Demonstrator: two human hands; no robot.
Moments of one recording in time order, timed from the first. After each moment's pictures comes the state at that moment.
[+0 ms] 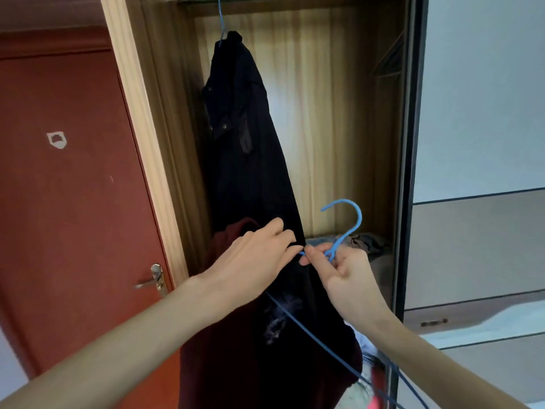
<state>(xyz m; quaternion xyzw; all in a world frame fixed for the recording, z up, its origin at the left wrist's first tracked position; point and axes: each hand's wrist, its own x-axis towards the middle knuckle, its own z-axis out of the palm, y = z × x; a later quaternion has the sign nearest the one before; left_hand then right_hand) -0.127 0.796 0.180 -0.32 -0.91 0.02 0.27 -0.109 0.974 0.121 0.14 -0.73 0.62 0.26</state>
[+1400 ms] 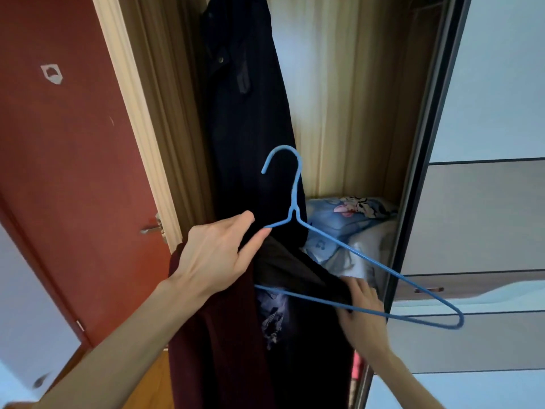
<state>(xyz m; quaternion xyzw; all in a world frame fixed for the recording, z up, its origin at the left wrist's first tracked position) -0.124 0.775 0.096 -0.24 -0.85 -0.07 0.46 -0.156 1.050 -0.087 0.05 -0.91 0.34 0.22</state>
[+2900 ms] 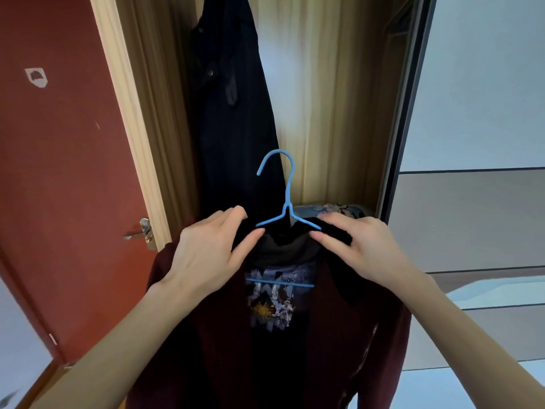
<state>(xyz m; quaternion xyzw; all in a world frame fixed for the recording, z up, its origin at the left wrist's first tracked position) -0.104 0.787 0.107 -0.21 -0.87 -0.09 0.44 -0.137 1.077 0.096 0.28 -0.86 0.20 0.36</state>
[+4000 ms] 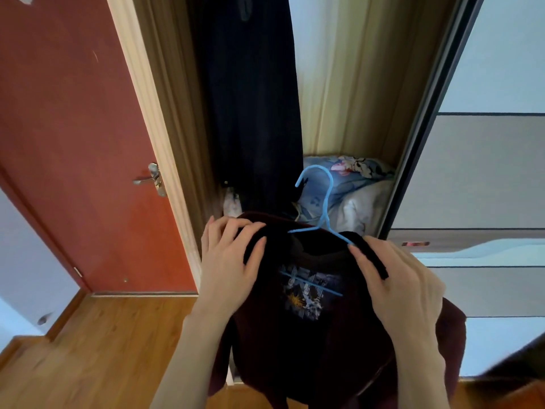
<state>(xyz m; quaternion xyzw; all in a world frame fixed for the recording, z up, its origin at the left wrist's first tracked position) -0.075 0.799 -0.027 -0.12 -0.89 -0.21 0.38 -0.045 1.062 -0.013 0.07 -0.85 0.16 0.50</state>
